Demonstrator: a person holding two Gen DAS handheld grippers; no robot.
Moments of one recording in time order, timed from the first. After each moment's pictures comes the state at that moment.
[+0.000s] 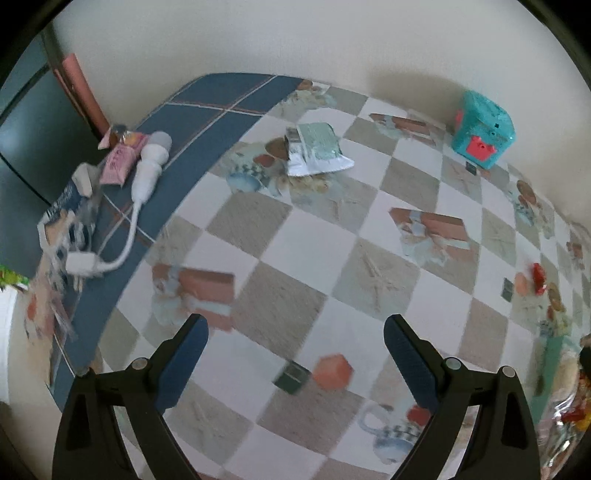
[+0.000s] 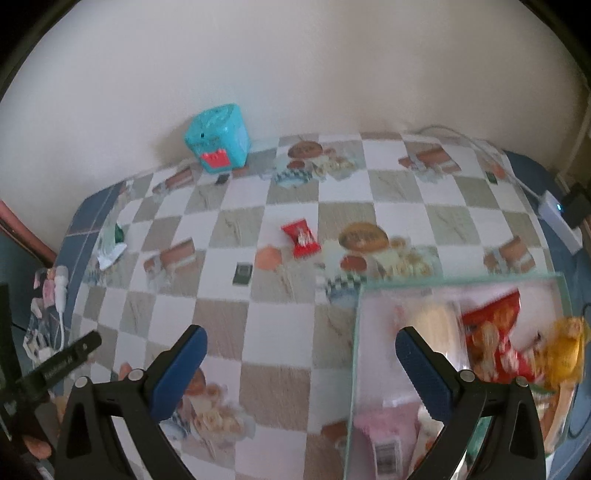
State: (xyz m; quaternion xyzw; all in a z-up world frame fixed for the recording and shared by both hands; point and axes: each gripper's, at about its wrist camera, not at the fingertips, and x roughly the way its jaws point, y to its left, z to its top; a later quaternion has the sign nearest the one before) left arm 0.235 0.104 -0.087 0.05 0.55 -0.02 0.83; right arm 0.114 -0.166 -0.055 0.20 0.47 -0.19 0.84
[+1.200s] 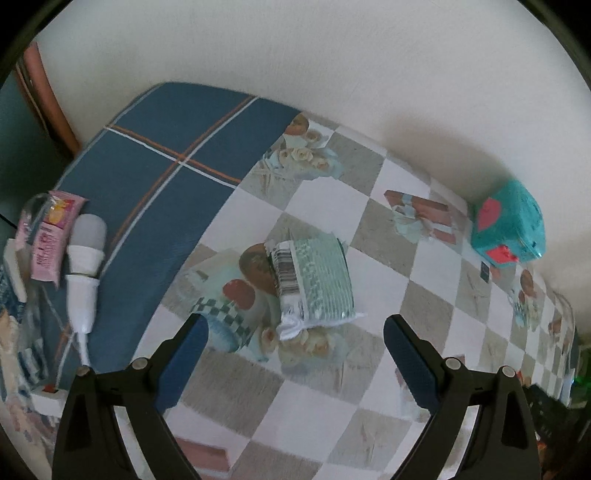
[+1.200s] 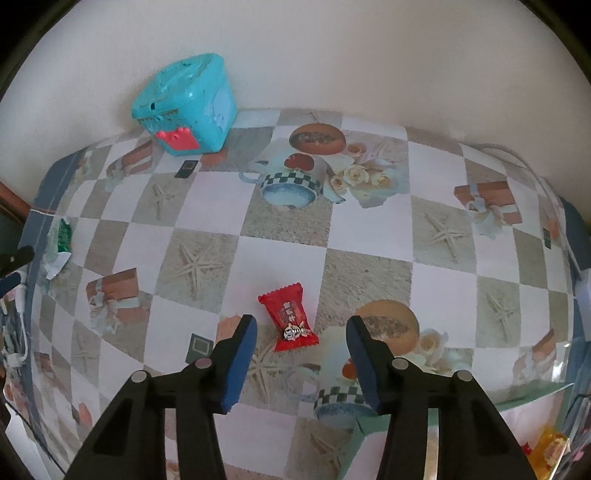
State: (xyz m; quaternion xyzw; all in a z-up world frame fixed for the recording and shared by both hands) left arm 0.401 0.110 -0.094 -0.02 0.58 -0.08 0.81; right arm 0.230 -0.214 -0.110 0.14 0.58 -0.15 0.79
